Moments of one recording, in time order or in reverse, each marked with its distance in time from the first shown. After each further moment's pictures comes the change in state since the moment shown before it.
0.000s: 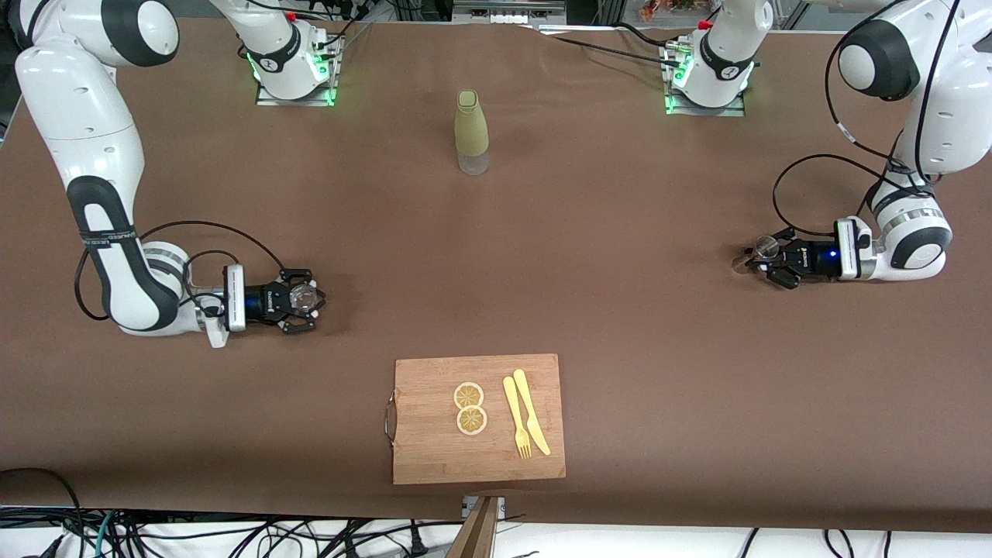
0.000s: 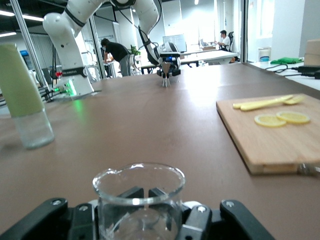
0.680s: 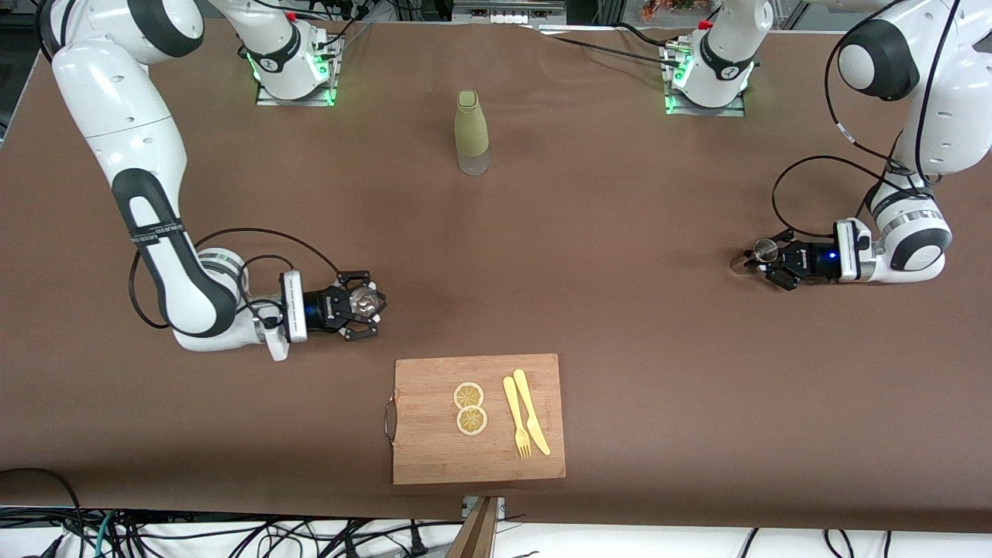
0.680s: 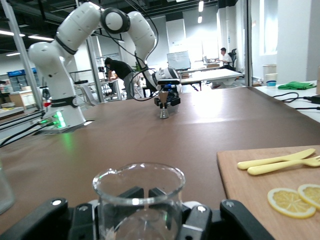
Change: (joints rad) left arm -0.006 -0.003 -0.032 0.014 -0.014 0.000 -0.002; right arm 0.127 0.000 0.123 0.062 0.121 0.135 0.110
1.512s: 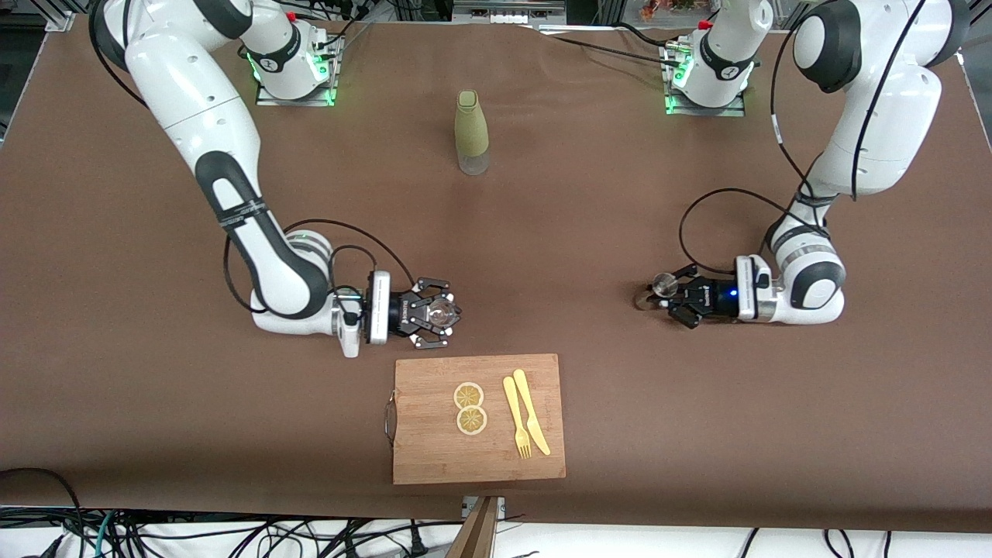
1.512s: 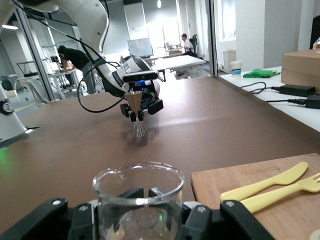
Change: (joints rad) left arm -0.168 -0.031 -0.302 0.010 -0.257 0.308 -0.111; right arm 0.235 -0.029 0.024 0.022 0.190 0.370 0.089
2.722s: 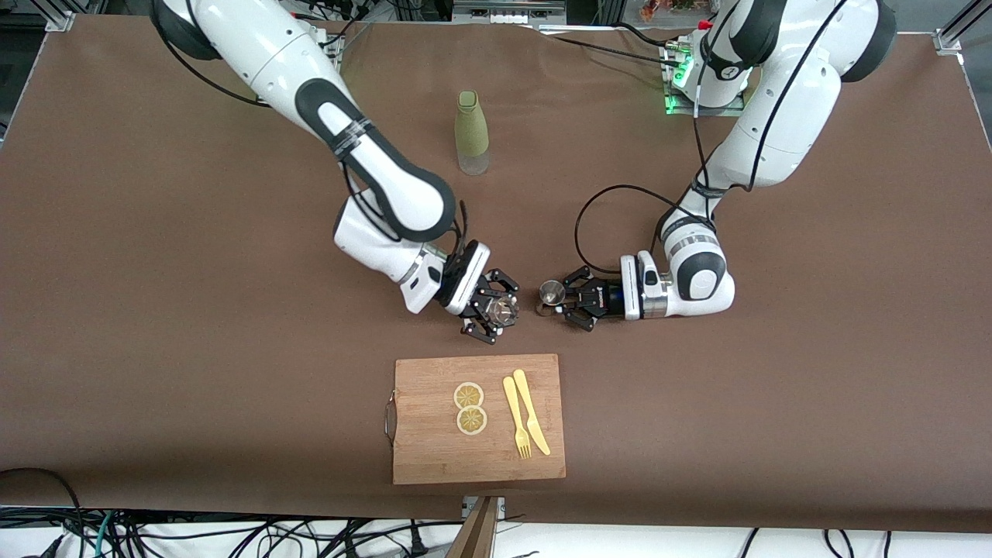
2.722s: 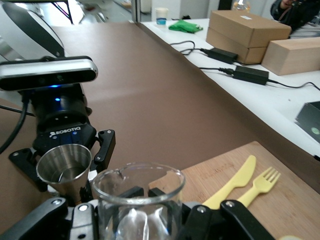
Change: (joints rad) left arm -0.298 -0.002 -0.092 0.012 -0.355 0.312 -0.021; right arm 0.246 -0.043 0.128 0.040 0.000 0.851 0.137
